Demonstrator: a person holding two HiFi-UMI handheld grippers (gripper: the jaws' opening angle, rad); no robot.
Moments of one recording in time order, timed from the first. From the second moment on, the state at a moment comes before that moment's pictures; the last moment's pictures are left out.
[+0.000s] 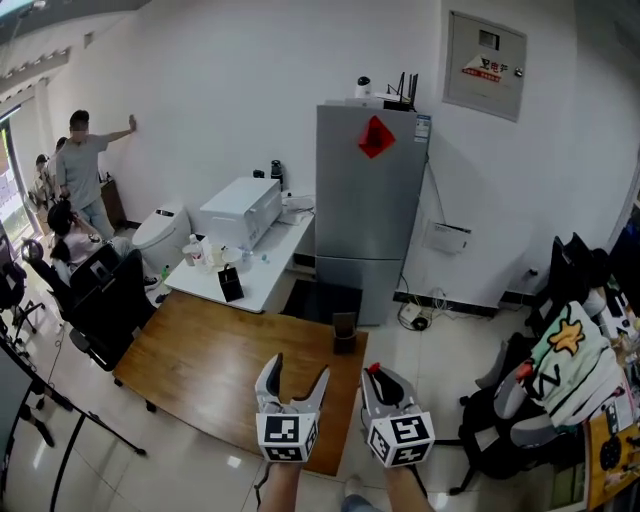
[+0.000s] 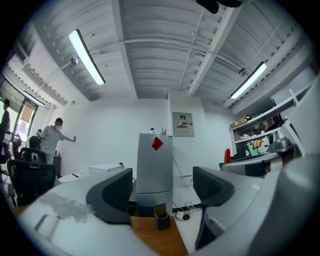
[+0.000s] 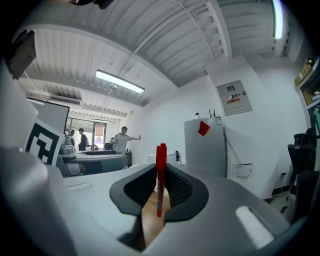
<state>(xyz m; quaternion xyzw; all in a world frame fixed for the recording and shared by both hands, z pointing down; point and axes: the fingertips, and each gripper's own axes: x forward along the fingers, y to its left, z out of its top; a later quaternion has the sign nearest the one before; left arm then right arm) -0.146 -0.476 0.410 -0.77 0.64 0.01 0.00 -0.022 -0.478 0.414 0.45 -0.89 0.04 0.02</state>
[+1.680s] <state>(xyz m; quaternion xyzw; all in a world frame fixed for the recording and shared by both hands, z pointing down) -0.188 -0.713 0.580 -0.80 0.59 -0.10 -0.08 -0.085 -0.802 0.608 0.41 -0.91 0.05 0.10</state>
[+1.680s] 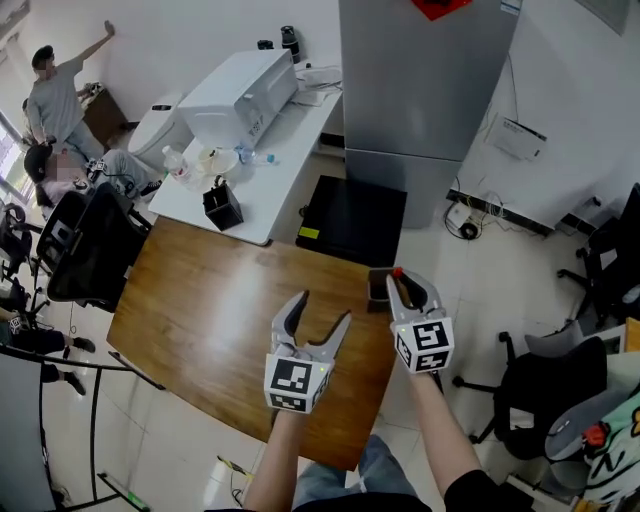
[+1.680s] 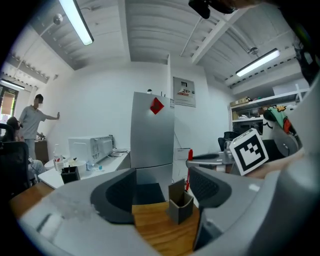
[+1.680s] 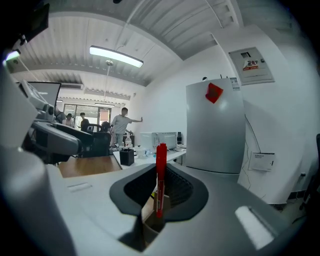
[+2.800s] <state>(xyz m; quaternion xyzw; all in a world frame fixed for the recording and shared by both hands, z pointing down) -0.165 -0.708 0.649 -0.79 0.58 -0.09 -0.14 -0.073 -0.799 0.756 0.40 -0.87 0.17 0.22</state>
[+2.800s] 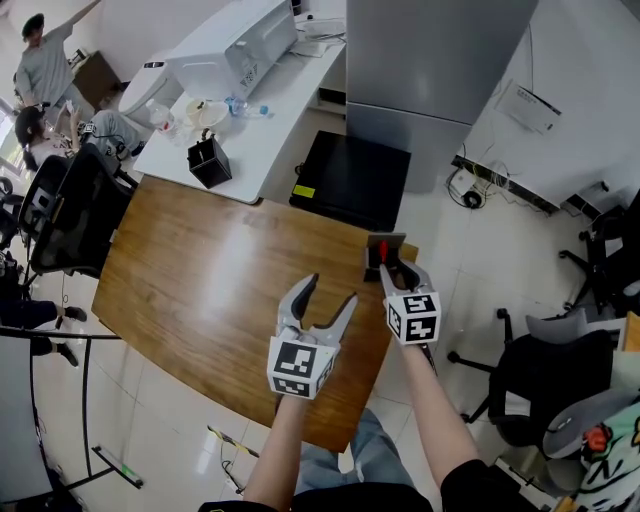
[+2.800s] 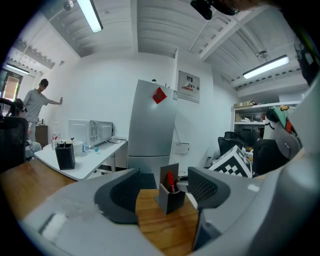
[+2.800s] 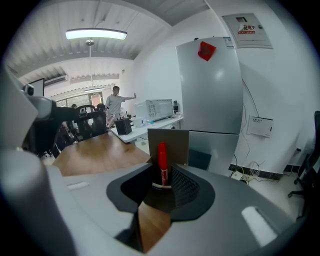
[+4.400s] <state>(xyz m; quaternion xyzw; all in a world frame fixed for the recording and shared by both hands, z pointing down) -0.164 -0.254 0.395 -0.78 0.63 0.02 0.03 0.001 -0.278 0.400 0.51 -0.86 0.00 -0.04</state>
